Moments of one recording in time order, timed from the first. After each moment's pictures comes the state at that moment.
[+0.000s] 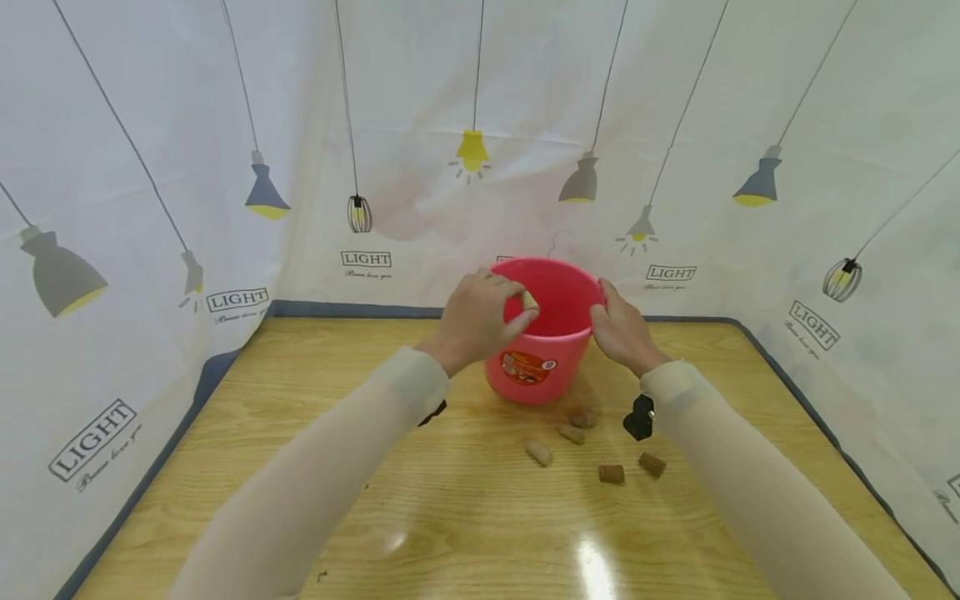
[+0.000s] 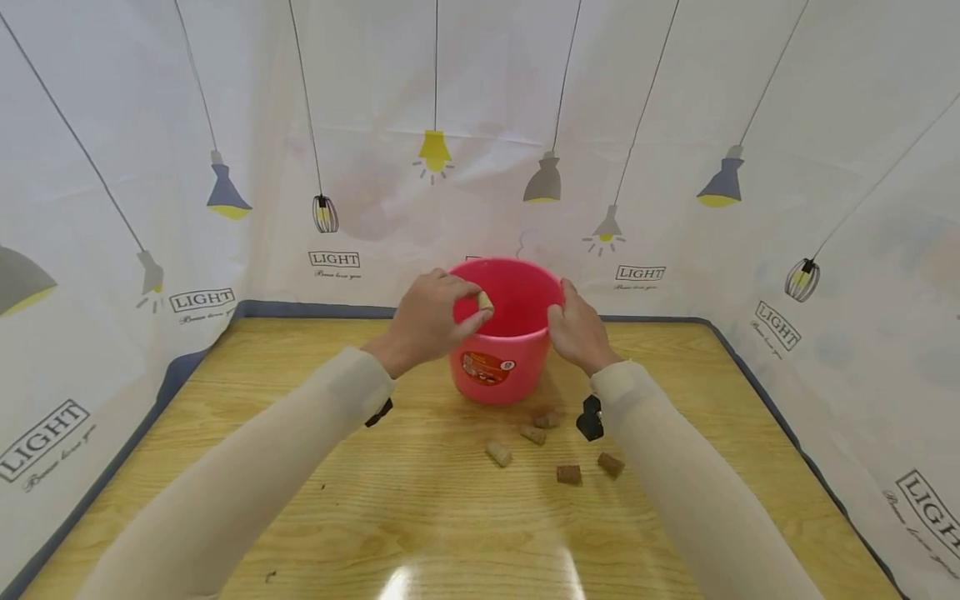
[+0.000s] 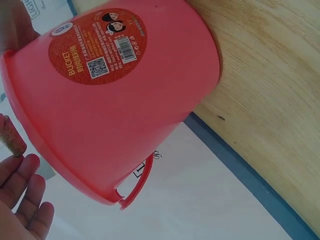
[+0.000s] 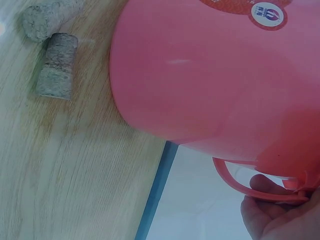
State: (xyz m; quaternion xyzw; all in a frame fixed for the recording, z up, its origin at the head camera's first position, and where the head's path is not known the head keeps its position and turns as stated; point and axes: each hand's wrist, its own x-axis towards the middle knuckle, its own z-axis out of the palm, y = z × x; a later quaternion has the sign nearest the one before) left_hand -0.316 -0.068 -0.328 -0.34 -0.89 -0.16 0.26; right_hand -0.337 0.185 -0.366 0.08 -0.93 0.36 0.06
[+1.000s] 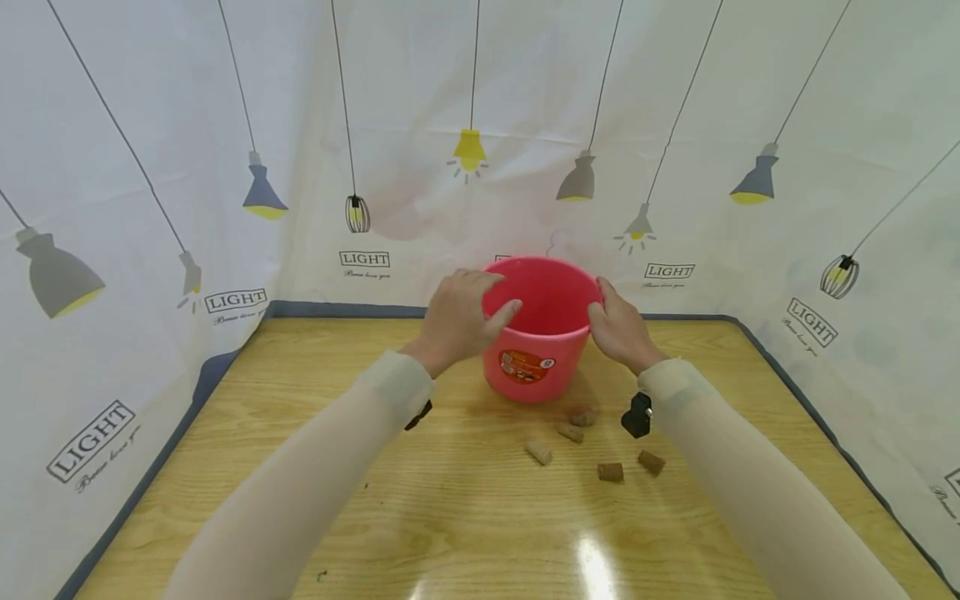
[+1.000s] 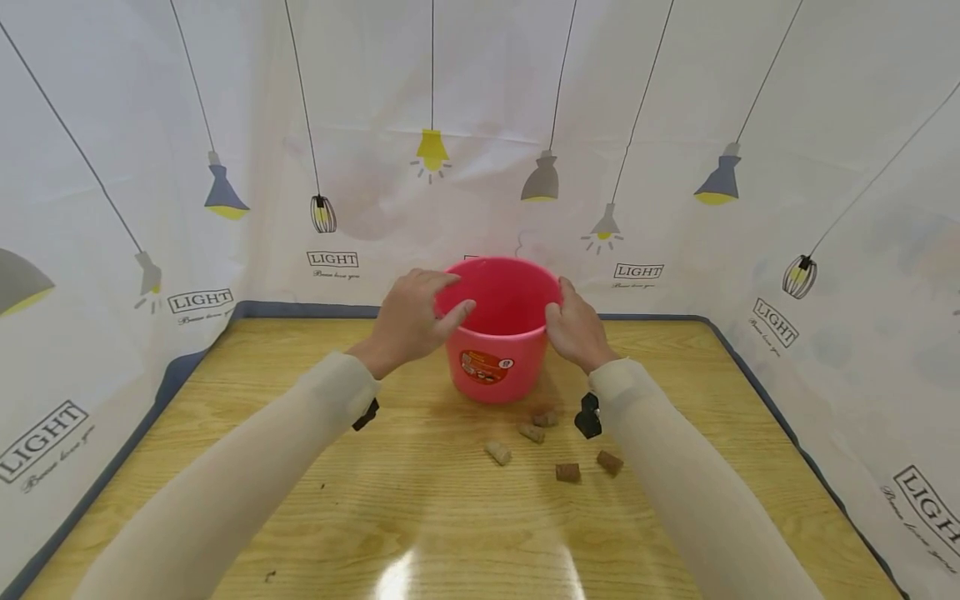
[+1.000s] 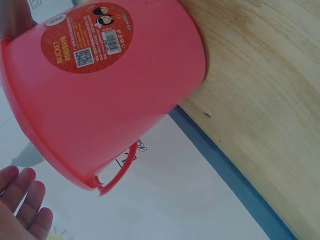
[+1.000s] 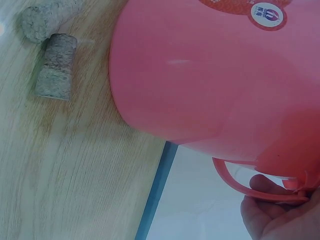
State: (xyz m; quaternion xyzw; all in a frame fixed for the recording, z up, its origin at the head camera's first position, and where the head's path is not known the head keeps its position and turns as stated) left_hand -0.317 -0.084 -0.335 -0.28 -0.91 -0.20 0.24; right_hand -0.337 0.185 -0.368 0.08 -0.92 0.37 0.06
